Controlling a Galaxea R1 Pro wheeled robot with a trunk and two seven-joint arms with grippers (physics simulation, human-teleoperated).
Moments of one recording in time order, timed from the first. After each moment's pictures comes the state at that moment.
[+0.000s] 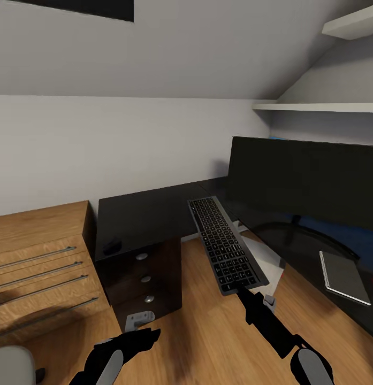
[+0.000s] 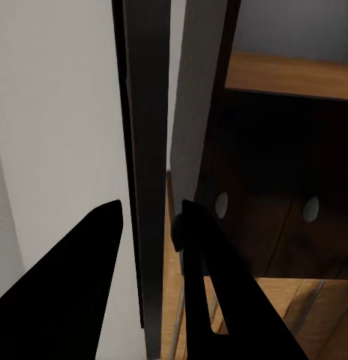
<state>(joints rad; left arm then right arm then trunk) -0.17 0.02 -0.26 -1.26 0.54 0.62 0.24 -0.07 0.00 -0.09 -1.43 -1.32 0.56 0.25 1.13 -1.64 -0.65</state>
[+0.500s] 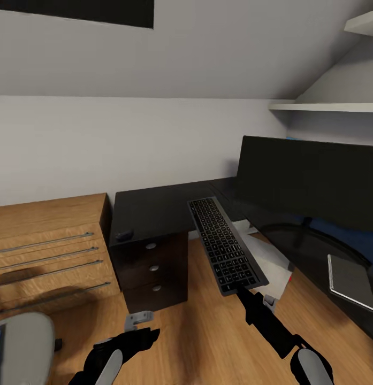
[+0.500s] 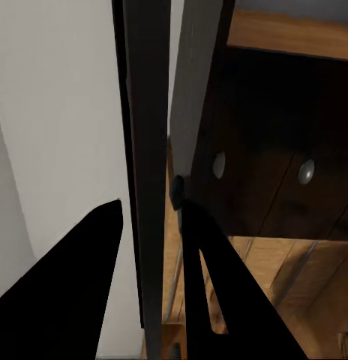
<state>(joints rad) -0.17 0.02 -0.25 -1.26 0.53 0.62 0.24 -0.07 0.00 -0.09 -1.43 -1.31 0.56 0.25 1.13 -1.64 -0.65</state>
